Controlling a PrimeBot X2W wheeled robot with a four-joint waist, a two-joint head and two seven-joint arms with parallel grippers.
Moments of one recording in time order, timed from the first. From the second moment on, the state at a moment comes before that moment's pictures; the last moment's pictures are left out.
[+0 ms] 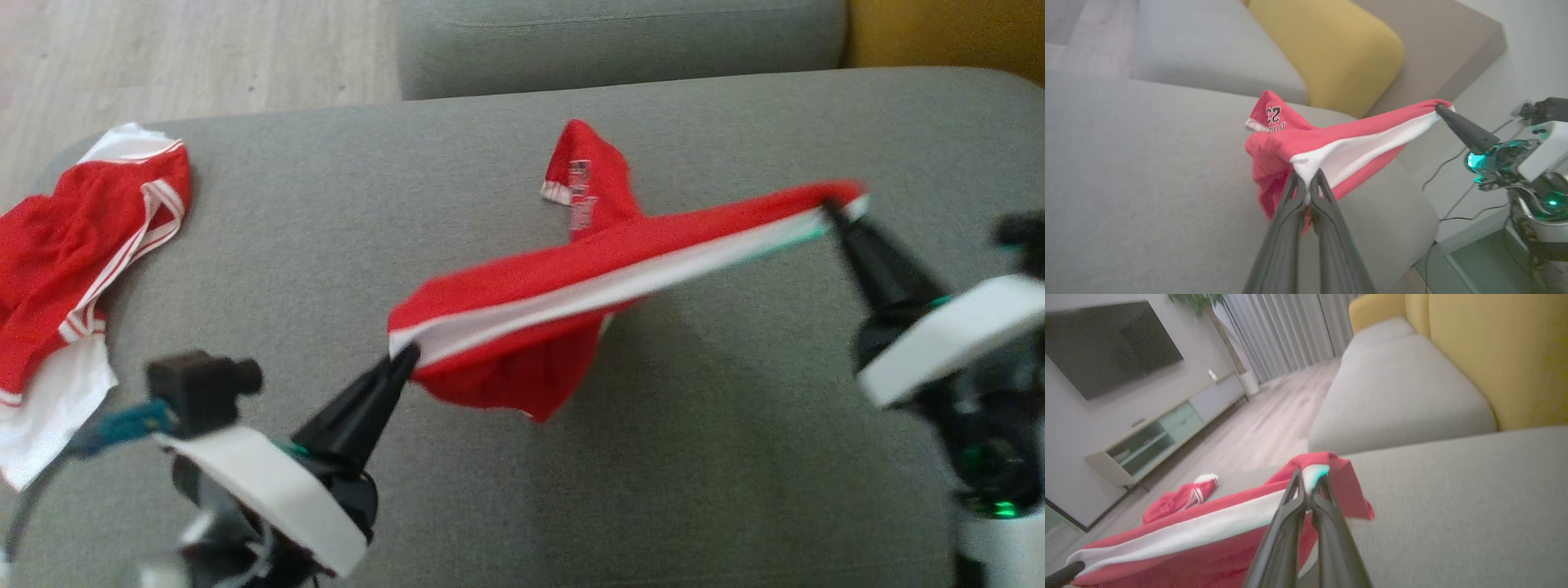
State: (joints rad) left arm 0.09 0.13 -0.19 -0.40 -0.68 -0.09 0.49; right arm -0.17 -0.12 0.00 -0.23 0.58 0.12 0.56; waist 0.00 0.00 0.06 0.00
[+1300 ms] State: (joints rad) left arm -1.24 0.05 -0.22 0.72 -0.47 -0.06 -0.03; right arm -1.28 -0.07 0.11 0.71 0.47 0.12 0.02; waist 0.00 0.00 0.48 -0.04
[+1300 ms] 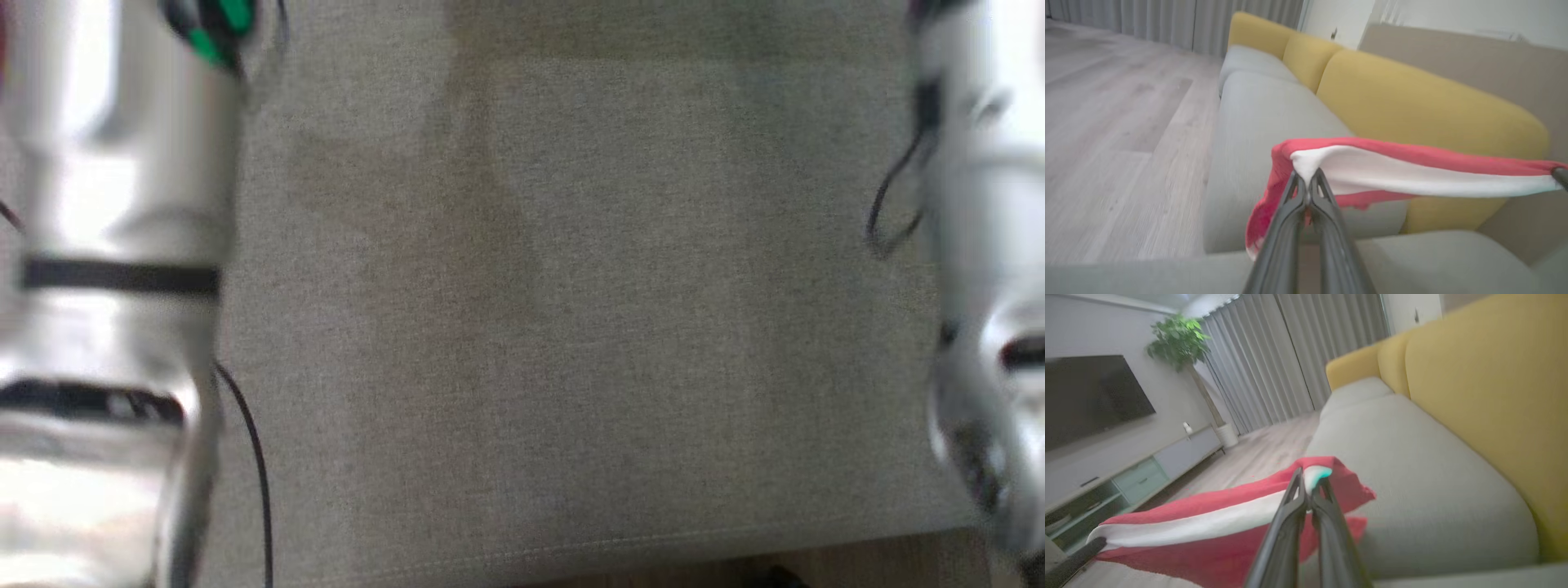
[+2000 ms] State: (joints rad) left arm 0.04 0.08 -0.41 0.22 -0.56 -0.02 0.00; right arm 0.12 -0.19 0.04 0.00 0.62 0.12 0.25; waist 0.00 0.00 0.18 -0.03
